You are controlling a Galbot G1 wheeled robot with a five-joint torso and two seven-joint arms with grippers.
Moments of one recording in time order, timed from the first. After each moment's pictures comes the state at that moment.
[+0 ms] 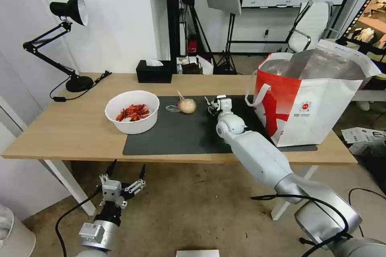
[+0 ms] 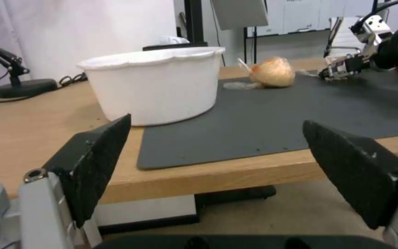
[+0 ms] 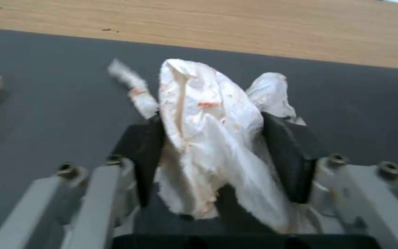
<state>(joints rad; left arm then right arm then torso) 1.72 -1.31 -0.55 -2.09 -0.13 -0.21 -0.01 -0.32 1.34 -0.23 1.04 0.69 -0.35 0.45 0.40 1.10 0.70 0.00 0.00</state>
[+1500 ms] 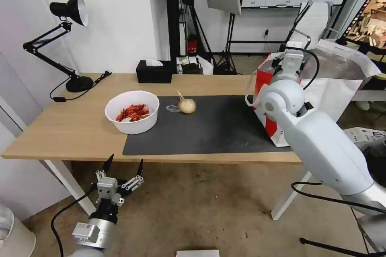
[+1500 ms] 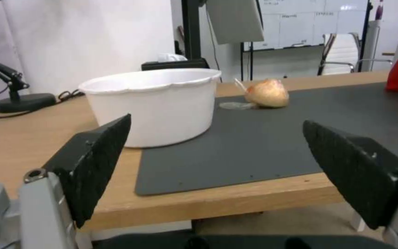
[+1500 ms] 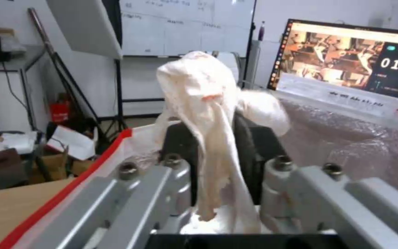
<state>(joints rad) 1.73 -1.29 -0.55 -2.13 -0.16 -0.23 -0.01 -0.31 0.97 -0.06 1.71 0.82 -0.53 1.03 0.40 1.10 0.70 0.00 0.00</state>
